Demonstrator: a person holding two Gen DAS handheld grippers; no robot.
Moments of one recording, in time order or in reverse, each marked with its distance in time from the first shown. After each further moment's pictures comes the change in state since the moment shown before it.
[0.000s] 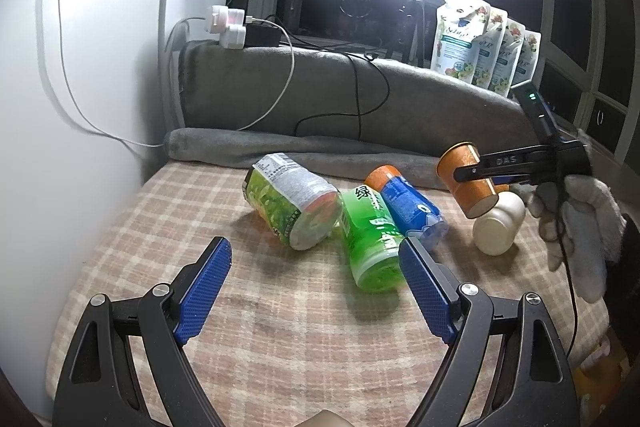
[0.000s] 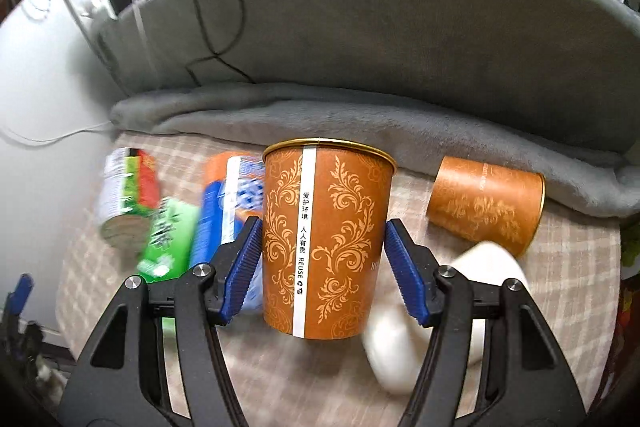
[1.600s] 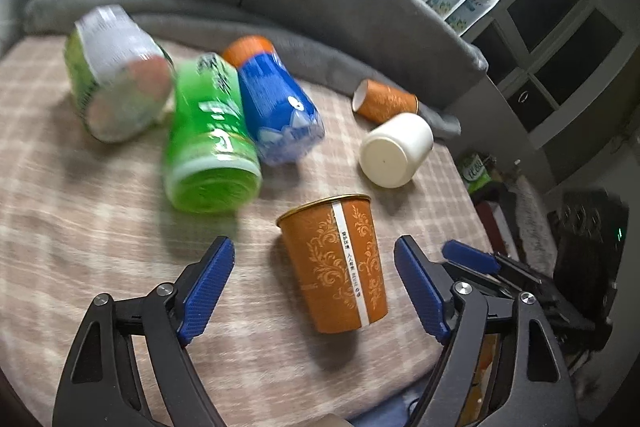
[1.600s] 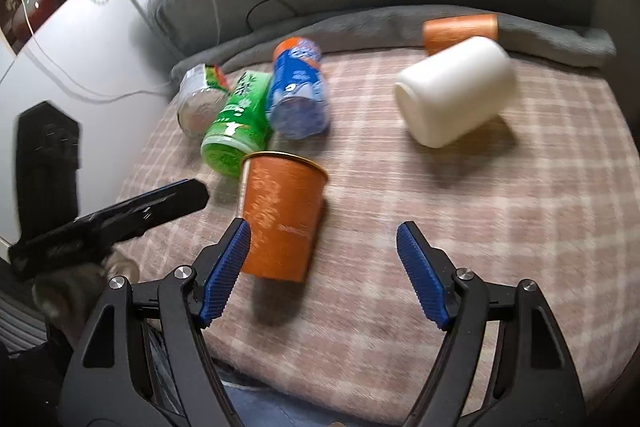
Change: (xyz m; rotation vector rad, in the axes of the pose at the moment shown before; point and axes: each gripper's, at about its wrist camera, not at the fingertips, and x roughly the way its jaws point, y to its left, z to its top) left arm 0.082 -0.061 -0.016 -0.159 0.449 -0.443; right arm -0.078 0.008 -0.150 0.099 -0.023 0.115
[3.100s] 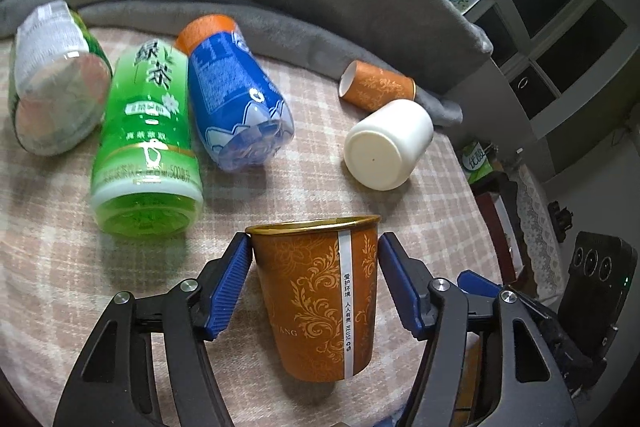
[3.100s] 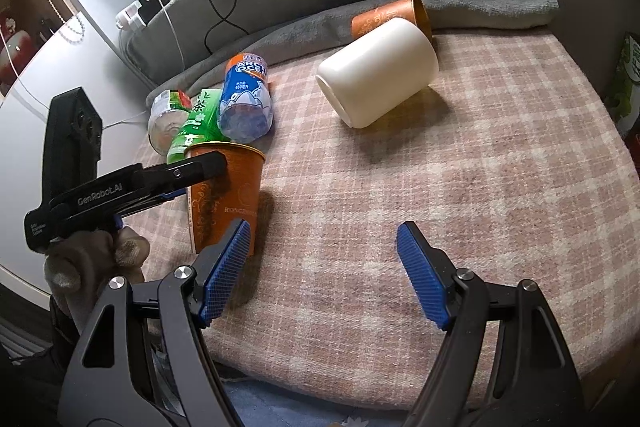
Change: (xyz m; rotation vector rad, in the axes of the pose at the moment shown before) left arm 0.040 -0.021 0.015 0.033 0.049 0.005; right arm -0.018 -0.043 -0.022 0.123 -0.048 -0.033
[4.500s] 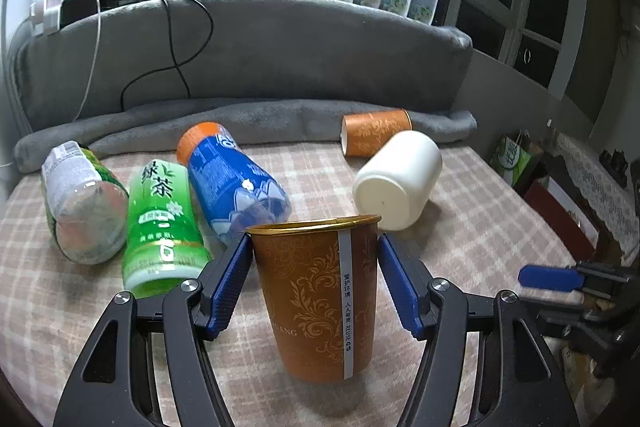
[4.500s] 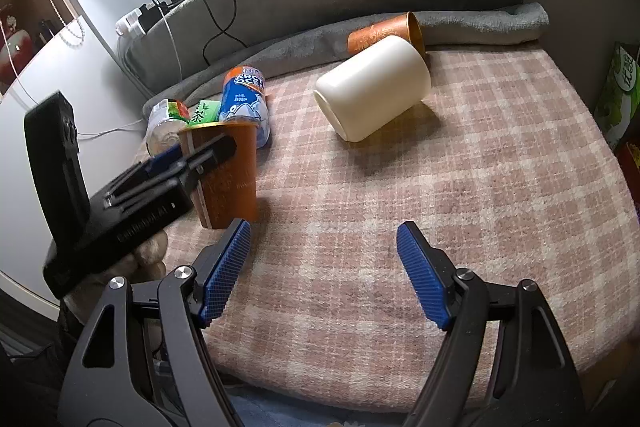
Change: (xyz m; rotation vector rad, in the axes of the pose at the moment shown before) left arm 0.000 -0.042 -0.015 0.323 -0.277 0.224; right arm -0.010 0.003 0.001 -0.009 -0.052 -0.033
